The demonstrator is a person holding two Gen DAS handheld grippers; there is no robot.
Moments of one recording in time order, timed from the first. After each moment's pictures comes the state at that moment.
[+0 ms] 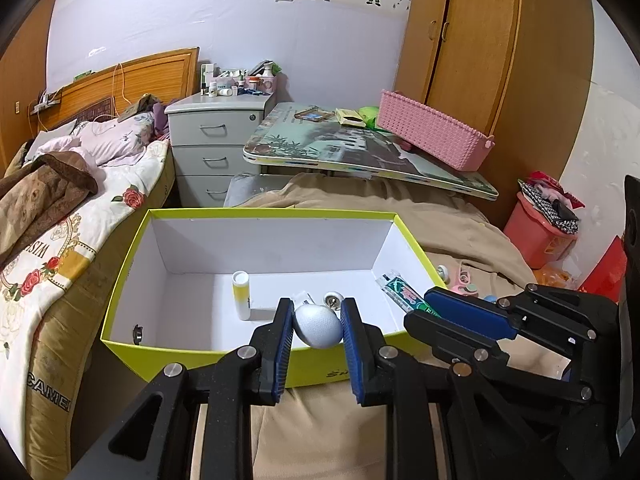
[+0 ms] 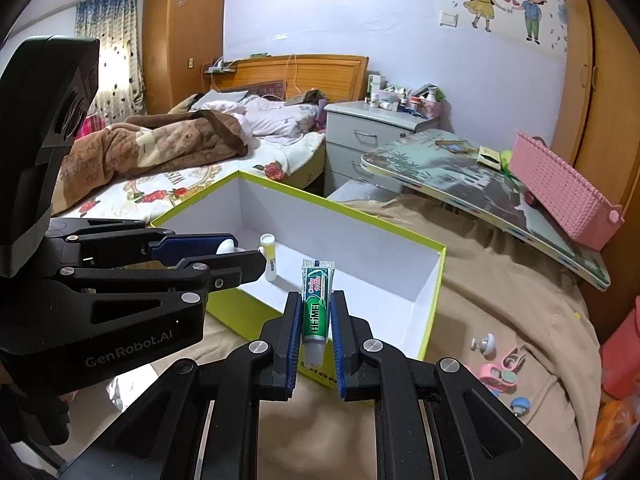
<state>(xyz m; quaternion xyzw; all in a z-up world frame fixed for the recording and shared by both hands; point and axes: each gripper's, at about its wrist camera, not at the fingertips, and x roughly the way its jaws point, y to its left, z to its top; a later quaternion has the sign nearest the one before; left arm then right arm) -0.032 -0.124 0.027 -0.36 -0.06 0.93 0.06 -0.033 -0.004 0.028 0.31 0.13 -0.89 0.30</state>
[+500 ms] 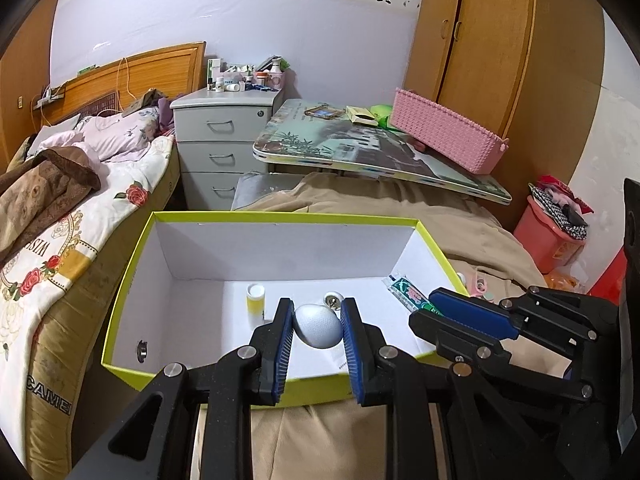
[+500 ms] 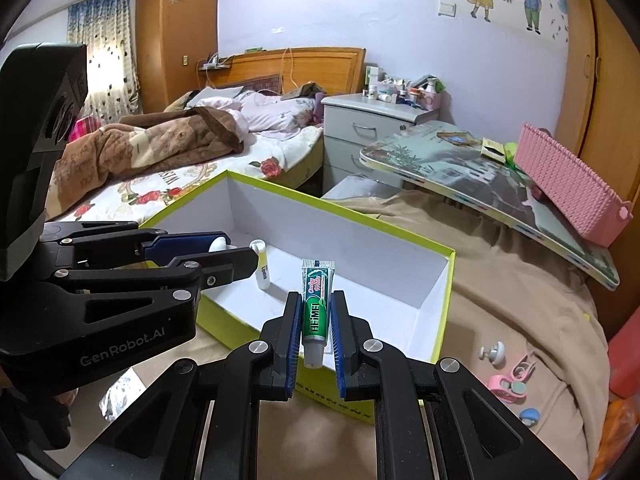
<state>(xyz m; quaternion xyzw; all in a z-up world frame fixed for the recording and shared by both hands) -0.054 -0.136 0.020 -0.37 -0.06 0.93 0.05 -0.058 -0.015 0.020 0.32 0.13 -0.89 0.30</state>
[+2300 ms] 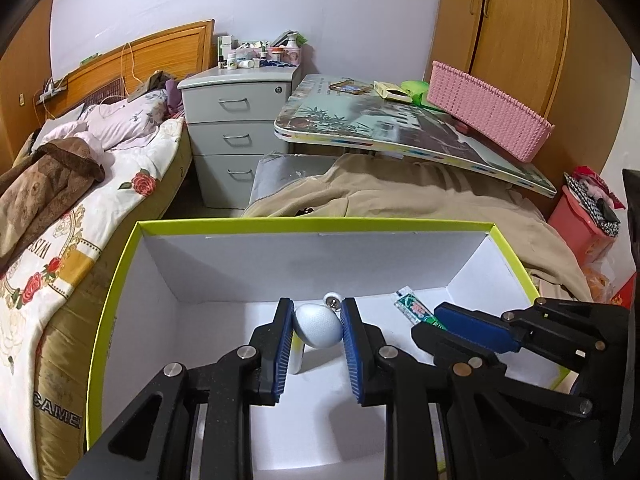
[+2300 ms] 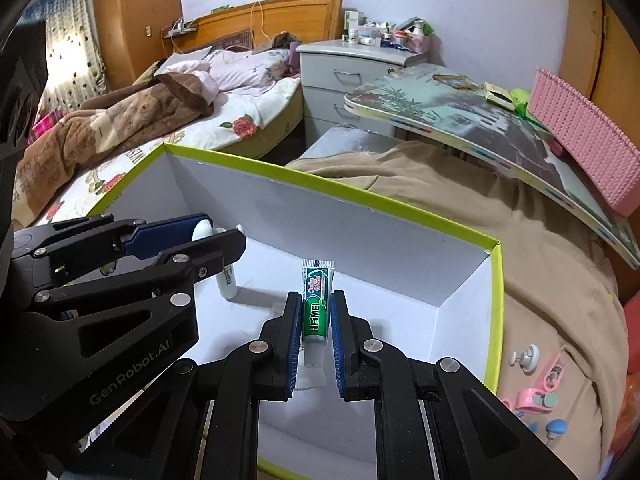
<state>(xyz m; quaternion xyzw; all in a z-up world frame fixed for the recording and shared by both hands) -0.124 -0.155 -0.015 -0.41 -0.04 0.91 0.02 -0.133 -0.054 -0.021 0.42 0.12 -0.86 0.25</state>
